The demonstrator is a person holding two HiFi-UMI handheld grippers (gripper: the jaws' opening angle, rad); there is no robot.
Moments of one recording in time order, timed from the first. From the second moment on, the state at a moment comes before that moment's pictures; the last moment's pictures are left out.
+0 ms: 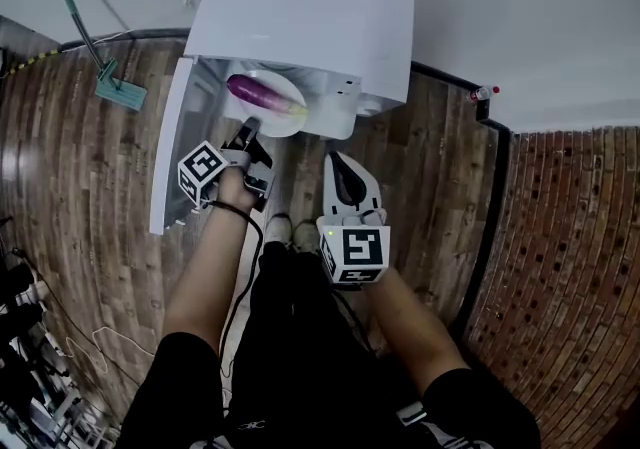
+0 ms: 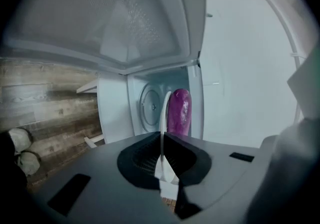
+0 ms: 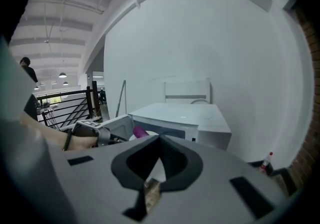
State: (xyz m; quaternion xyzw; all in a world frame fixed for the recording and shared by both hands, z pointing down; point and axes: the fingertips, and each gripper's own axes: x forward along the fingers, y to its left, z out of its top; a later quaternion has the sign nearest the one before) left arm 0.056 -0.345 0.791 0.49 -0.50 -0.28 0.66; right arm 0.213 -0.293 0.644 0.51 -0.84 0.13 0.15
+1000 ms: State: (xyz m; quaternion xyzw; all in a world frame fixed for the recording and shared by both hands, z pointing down) left arm 0.054 -0.483 0.876 0.50 -0.55 -0.24 0.62; right arm 0.279 -0.230 0.725 0.52 -0.81 0.17 0.21
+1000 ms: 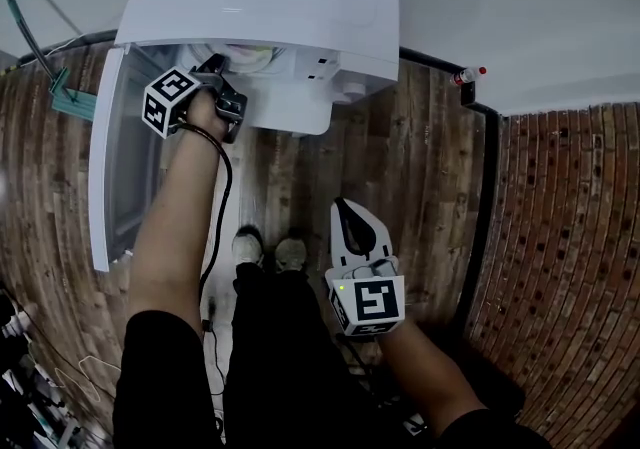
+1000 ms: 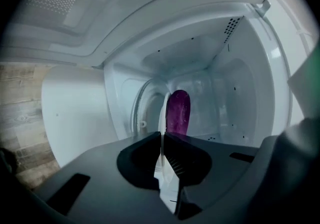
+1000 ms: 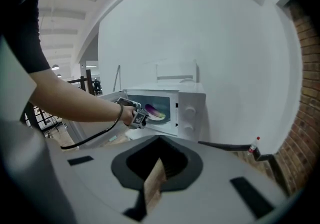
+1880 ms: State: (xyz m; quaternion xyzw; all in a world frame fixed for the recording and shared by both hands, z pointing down) left arm 0.036 -0.503 0.873 0.64 -0.69 0.07 0.34; right arm 0.269 -0.238 0.751 0.49 -0.82 0.17 0.26
